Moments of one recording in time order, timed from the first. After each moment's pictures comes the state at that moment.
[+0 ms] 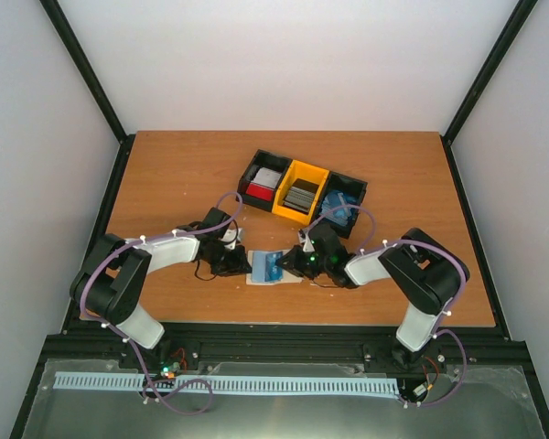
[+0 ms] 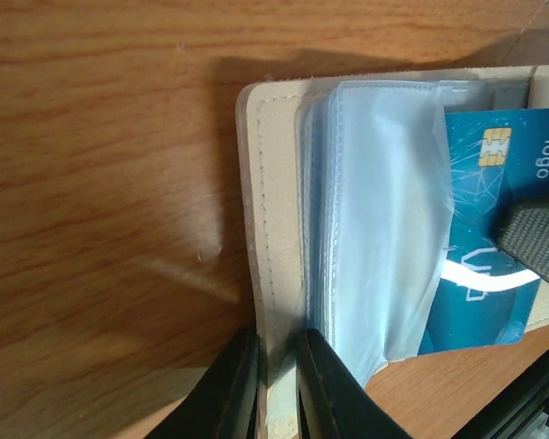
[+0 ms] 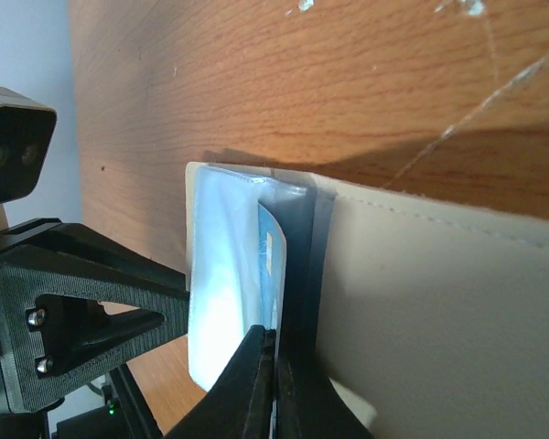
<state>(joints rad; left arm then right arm) -0.48 1.58 0.73 -0.38 0.49 -0.53 0.70 1.75 0.57 0.52 -0.48 1.03</state>
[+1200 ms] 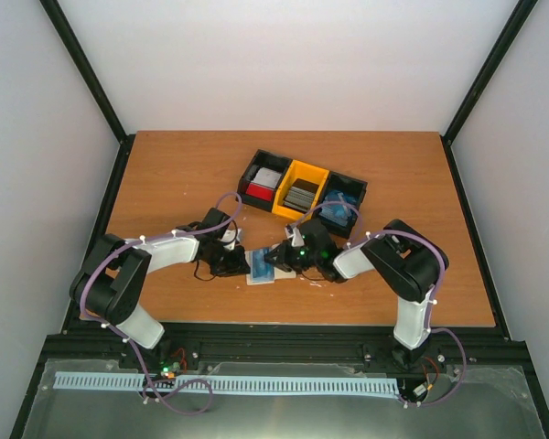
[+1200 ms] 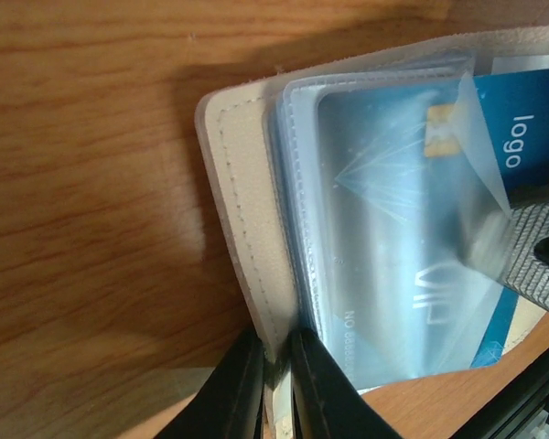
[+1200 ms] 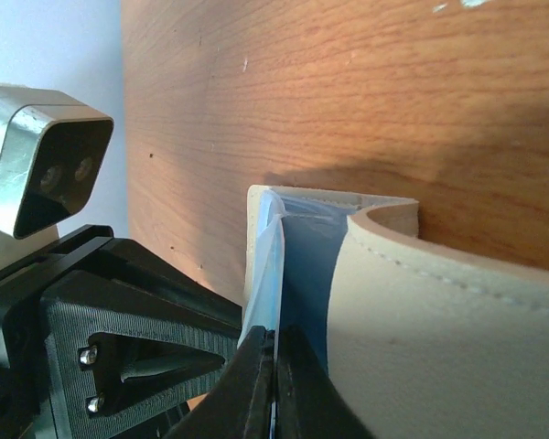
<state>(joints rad) -0.48 1.58 0.72 -0.38 0.50 -0.53 0.73 1.88 0.67 0.63 -0.58 1.08</state>
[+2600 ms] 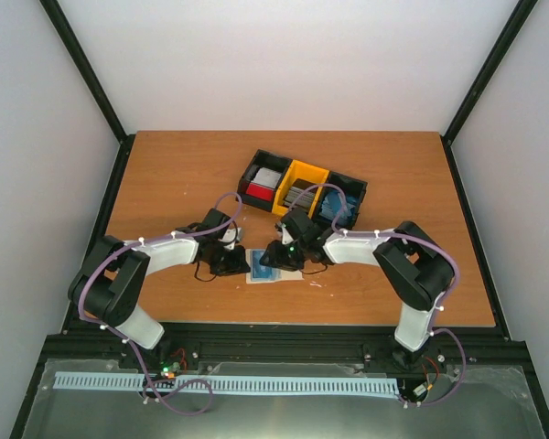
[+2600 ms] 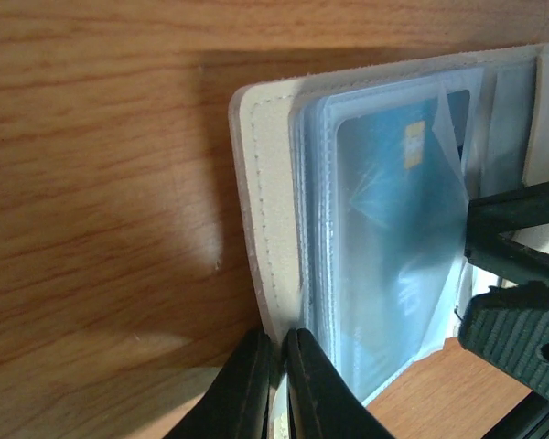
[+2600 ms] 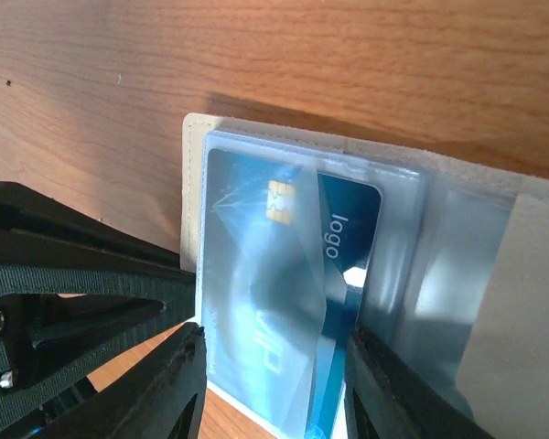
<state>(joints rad) -0.48 1.57 0.71 -0.35 0.46 -0.53 0.78 1.80 0.93 -0.07 -0.44 0.79</state>
